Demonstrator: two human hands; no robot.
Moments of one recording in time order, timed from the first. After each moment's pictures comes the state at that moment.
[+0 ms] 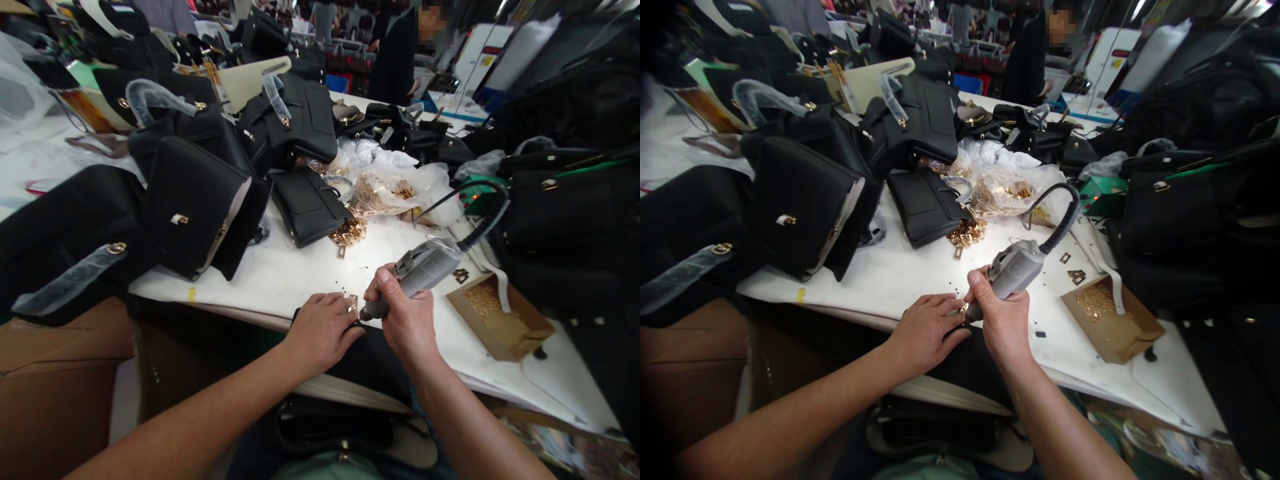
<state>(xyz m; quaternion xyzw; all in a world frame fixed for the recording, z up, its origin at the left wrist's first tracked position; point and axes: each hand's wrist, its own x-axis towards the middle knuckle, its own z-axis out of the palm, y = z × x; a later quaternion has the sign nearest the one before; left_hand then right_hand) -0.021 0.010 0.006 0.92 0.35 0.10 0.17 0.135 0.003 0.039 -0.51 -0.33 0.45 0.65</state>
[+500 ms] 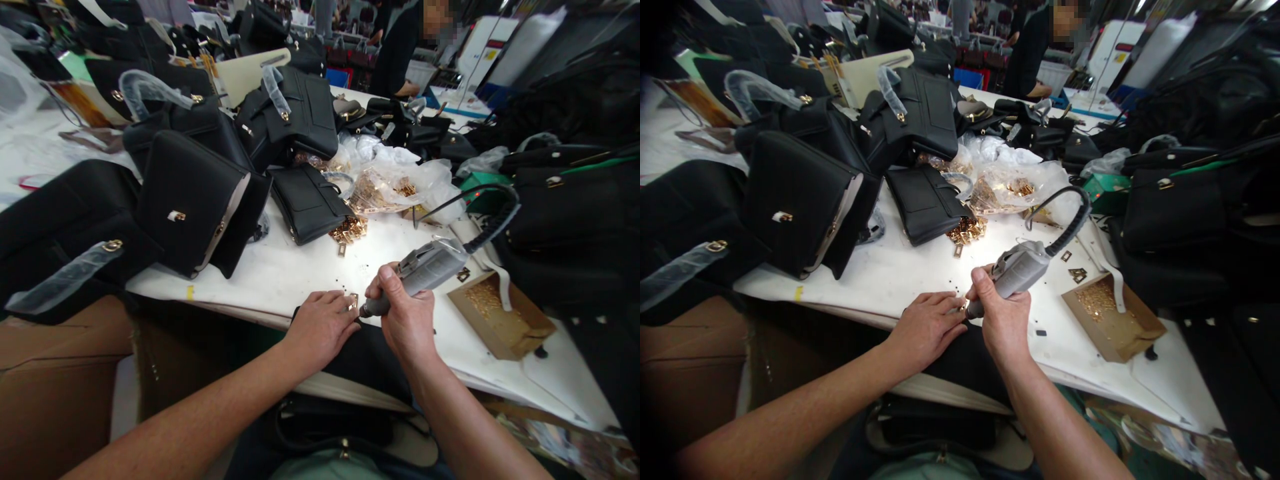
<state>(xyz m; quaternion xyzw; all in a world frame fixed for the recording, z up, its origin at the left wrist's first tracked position) -0.023 0.012 -0.002 0.92 0.35 0.10 0.15 0.133 0.004 0.034 -0.53 -0.32 0.42 0.66</state>
